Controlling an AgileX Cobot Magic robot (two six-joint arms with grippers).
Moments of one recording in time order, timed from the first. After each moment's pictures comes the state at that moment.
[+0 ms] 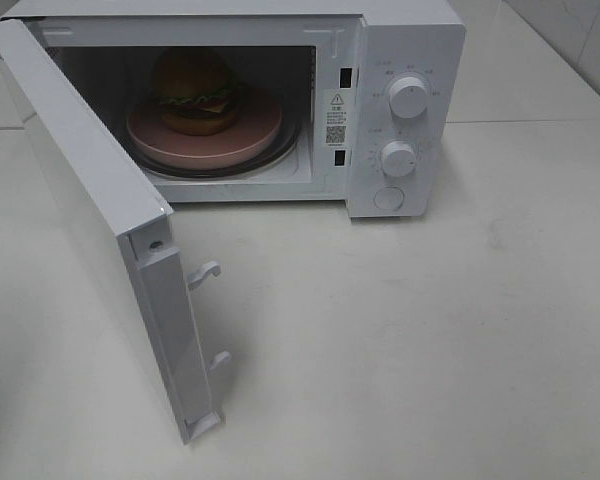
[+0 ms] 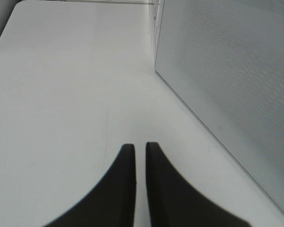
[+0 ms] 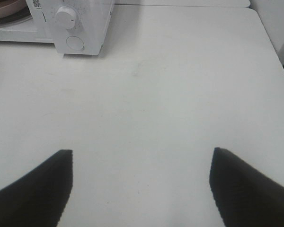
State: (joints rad) left arm 0.01 0.52 -0.53 -0.07 0.71 0.02; right arm 0.16 0.00 -0.51 -0.10 1.04 0.10
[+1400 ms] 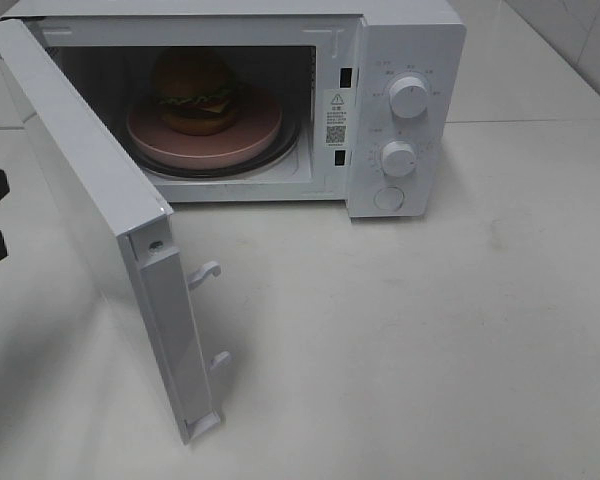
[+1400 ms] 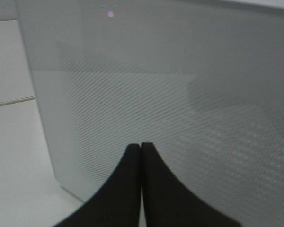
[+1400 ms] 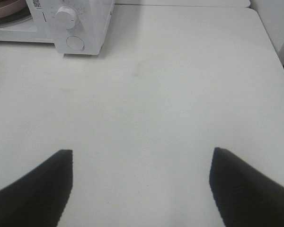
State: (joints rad) left arm -0.04 1.43 -0.23 0.47 -0.96 -0.24; right arm 0.16 0.00 -0.51 -0.10 1.04 0.10
